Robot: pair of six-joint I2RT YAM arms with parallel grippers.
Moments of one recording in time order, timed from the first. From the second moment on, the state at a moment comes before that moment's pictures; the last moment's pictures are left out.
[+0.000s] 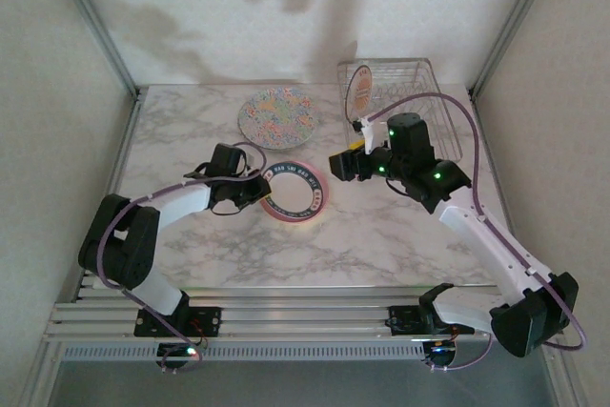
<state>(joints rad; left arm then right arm) -0.33 1.60 0.85 -0.18 0.44 -0.81 0.54 1.19 1.16 -0.51 -0.34 0.10</state>
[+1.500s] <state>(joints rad) -0.37 1.68 1.12 -0.55 0.23 -0.73 0.54 1.27 1.28 -0.60 -0.14 0.11</state>
